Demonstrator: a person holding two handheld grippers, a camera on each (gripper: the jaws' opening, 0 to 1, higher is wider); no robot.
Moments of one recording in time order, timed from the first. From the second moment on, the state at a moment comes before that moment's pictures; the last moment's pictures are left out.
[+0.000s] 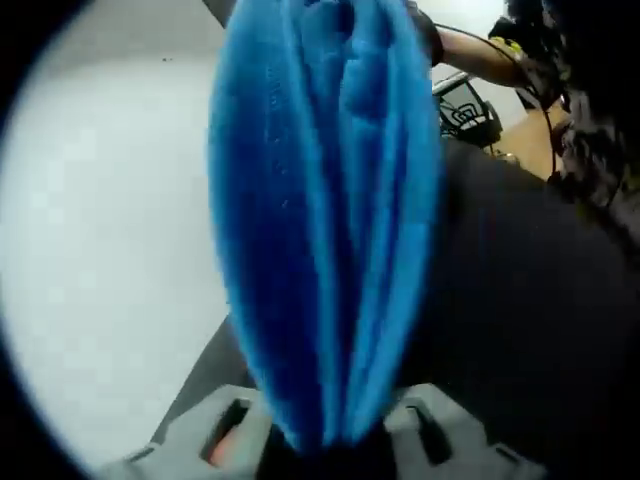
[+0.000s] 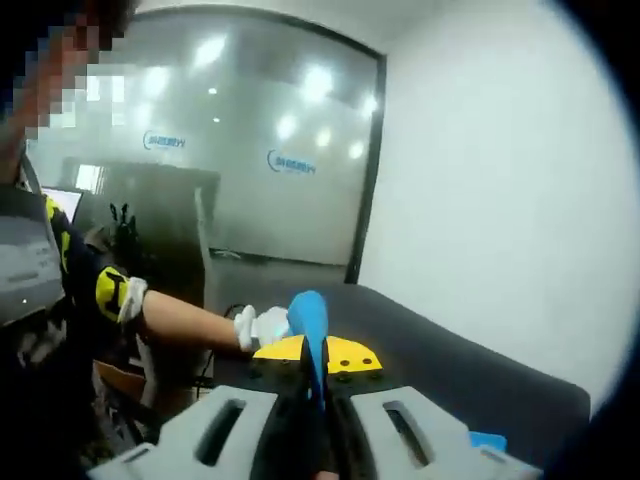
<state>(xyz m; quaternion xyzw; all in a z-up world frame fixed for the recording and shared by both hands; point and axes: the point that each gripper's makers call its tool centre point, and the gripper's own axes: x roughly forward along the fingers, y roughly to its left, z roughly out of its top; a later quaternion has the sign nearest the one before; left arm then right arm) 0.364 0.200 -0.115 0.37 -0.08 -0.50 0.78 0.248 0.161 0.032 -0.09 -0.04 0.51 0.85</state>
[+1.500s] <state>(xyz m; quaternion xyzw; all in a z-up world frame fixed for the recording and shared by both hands) 0.314 0.234 -0.058 0.49 0.06 -0.36 0.79 0.289 0.072 -0.006 -0.19 -0.11 0.49 0.84</state>
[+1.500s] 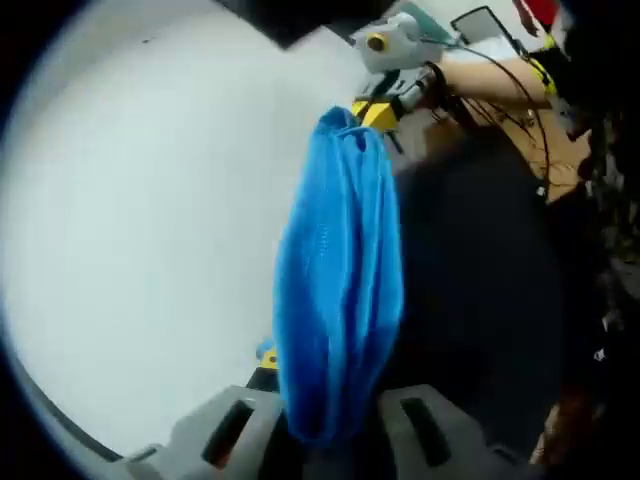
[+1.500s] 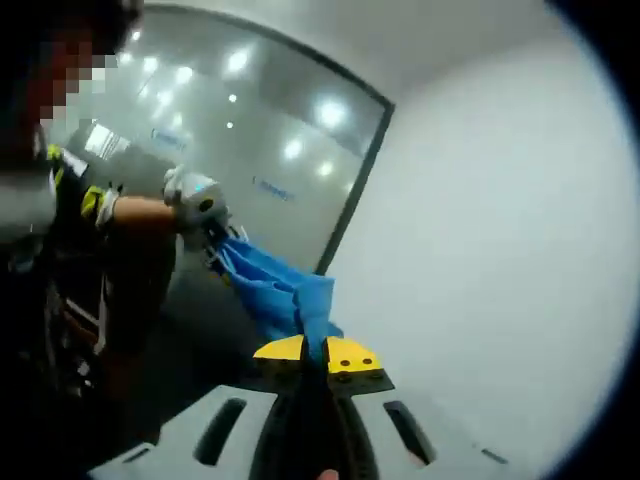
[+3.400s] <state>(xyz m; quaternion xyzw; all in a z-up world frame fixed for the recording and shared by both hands) 0.221 0.252 -0.152 0.42 -0.04 -0.55 0.72 0.198 0.072 -0.151 -0.35 -0.06 0.49 0.80</state>
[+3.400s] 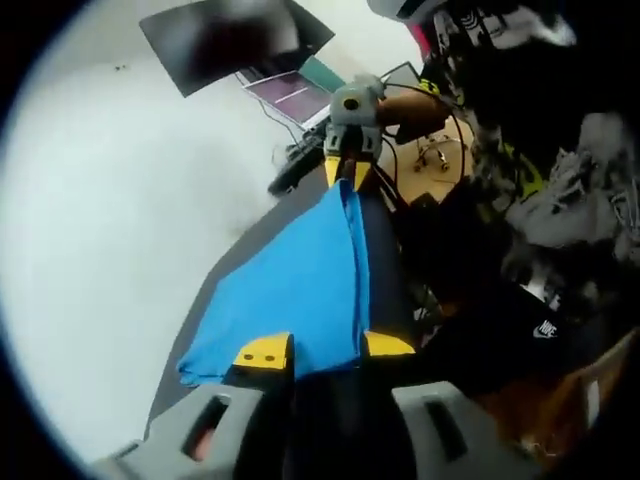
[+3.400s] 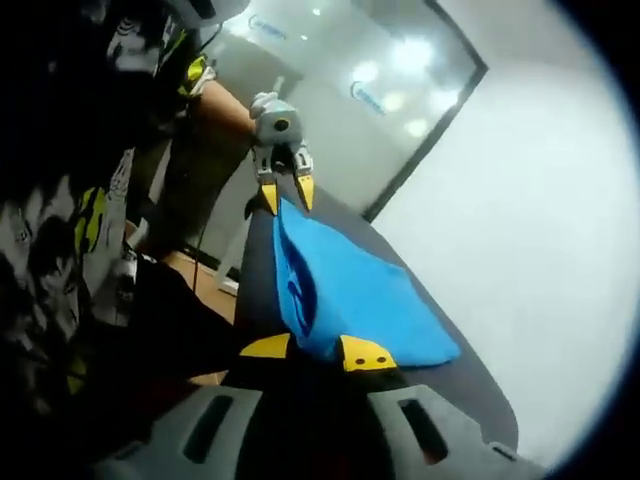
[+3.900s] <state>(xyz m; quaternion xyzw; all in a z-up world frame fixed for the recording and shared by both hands) 0.222 0.244 -0.103 0.30 0.03 -0.53 0.80 0.196 0.066 -0.119 -0.33 -0.07 0.48 0.81</state>
